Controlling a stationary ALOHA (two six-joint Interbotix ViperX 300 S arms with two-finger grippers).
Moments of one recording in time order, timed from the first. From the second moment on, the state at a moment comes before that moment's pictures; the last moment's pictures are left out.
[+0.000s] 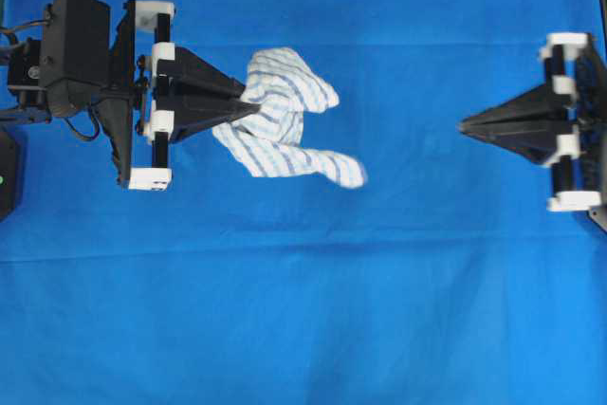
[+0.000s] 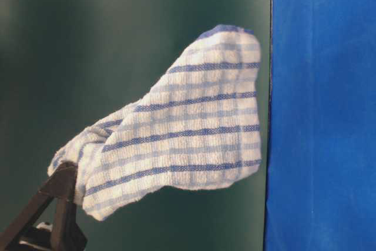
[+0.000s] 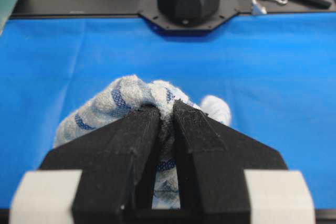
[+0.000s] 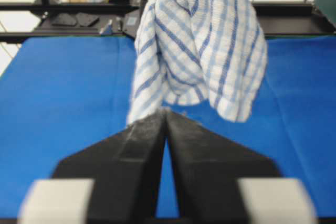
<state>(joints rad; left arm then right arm) 0.04 -0.44 0.75 -0.02 -0.23 0.07 -0.02 -0.78 1.09 0.00 -0.25 0.01</state>
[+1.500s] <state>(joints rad) 0.01 -0.43 0.75 -0.02 -0.26 0.08 -0.06 -0.04 0.53 0.03 -0.31 0.00</state>
